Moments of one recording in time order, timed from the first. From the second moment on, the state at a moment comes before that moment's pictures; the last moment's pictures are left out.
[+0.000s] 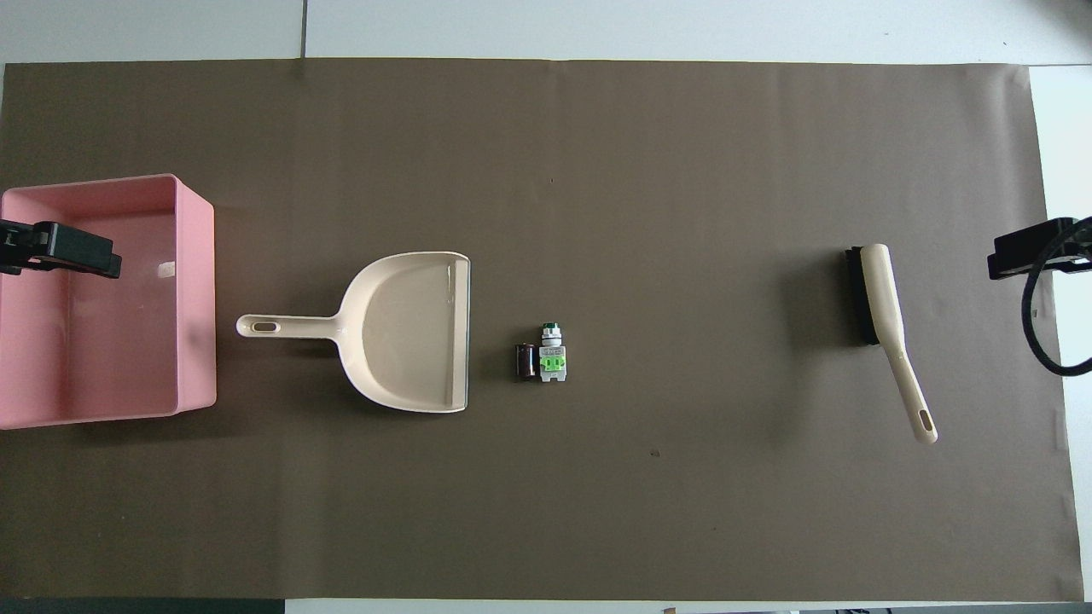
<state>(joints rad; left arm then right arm) -0.03 -0.03 -0.02 -1.61 0.01 1.57 0.08 -0.01 -0.04 -0.01 -1.53 -0.06 1.47 0.00</state>
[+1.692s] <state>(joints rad) -0.03 -0.03 -0.02 -1.61 0.01 1.58 0.11 -0.03 -0.06 -0.01 -1.66 -0.04 1.55 -0.04</state>
